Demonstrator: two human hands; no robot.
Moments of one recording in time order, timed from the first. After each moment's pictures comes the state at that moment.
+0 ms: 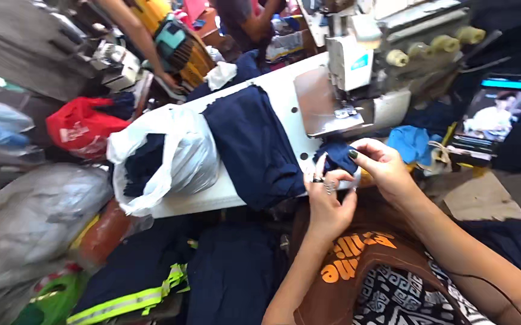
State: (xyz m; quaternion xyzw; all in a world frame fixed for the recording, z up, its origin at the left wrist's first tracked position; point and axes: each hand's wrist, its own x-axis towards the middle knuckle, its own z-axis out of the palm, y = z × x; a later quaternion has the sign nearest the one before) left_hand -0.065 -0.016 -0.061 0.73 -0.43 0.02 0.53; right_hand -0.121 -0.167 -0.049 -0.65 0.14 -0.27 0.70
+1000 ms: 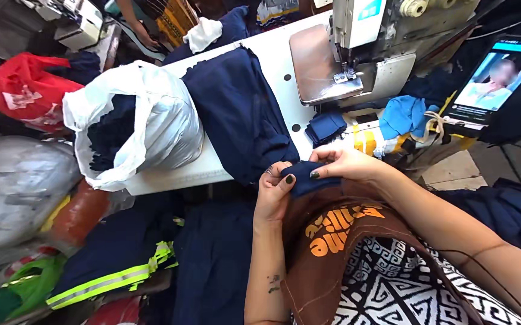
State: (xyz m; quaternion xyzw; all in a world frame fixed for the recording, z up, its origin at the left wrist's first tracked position) left_hand -0.037 0.071 -0.067 0.44 -0.22 -0.29 0.82; right_hand -0.112 -0.138 -0.056 -0.63 -0.03 0.05 0.78
